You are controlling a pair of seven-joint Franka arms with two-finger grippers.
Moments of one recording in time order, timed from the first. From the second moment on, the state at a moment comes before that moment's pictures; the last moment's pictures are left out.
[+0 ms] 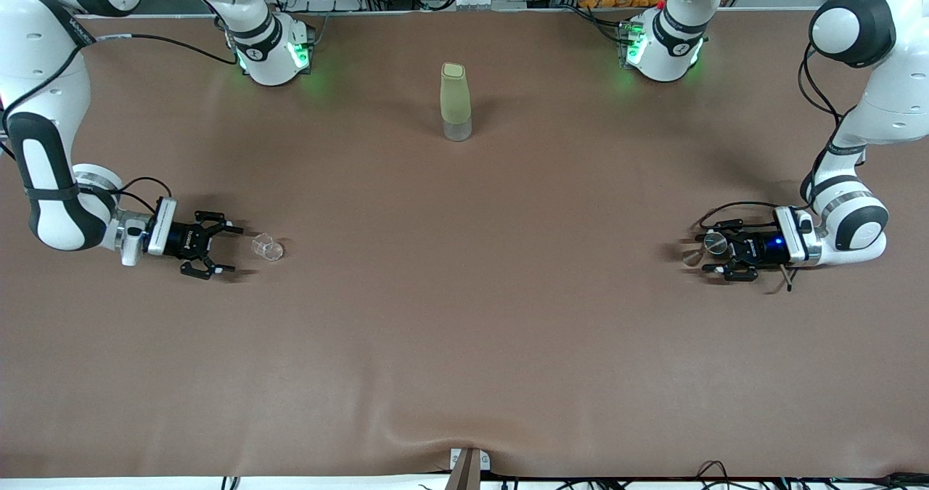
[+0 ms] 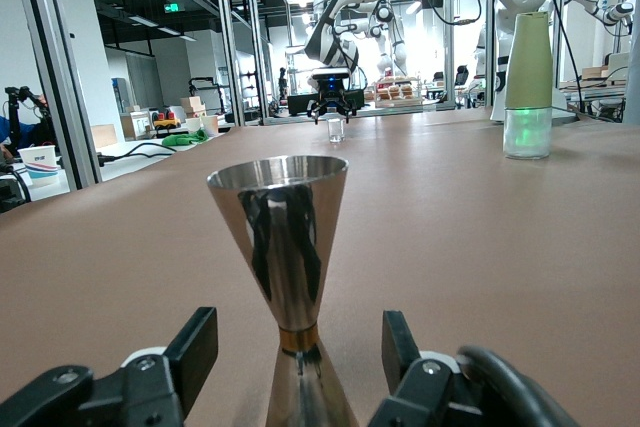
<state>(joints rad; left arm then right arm) 0.51 0.98 -0.06 -1.62 -1.09 1.48 2.74 -0.21 0.69 -0.17 -1.93 1.15 1.77 -2.73</state>
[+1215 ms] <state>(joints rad) 0.50 0.98 -0.06 -1.62 -1.09 1.48 2.74 -0.17 0.82 -0.11 -1.92 1.35 1.73 -2.78</state>
